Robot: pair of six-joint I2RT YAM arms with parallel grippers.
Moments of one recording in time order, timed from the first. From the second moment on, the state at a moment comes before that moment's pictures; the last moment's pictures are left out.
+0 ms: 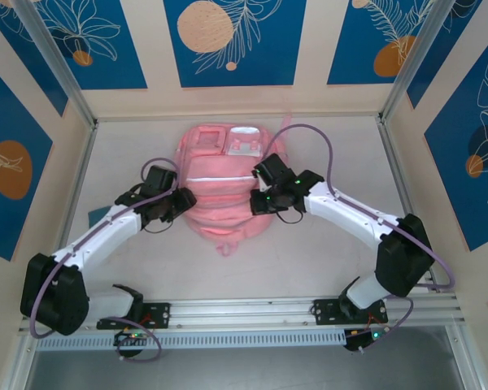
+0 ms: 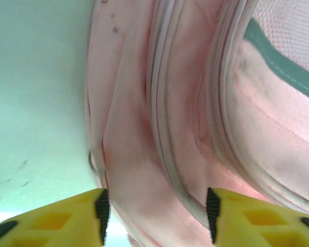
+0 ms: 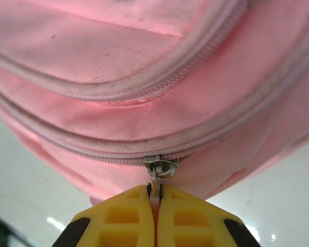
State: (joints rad) left arm -0.39 1.24 0.85 -0.57 0.06 -0.91; right arm 0.74 1.53 1.22 -0.73 -0.12 0.51
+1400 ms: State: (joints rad) left arm -0.37 1.23 0.81 -0.46 0.21 -1.01; right arm 0.81 1.72 1.34 -0.69 -0.15 0.50
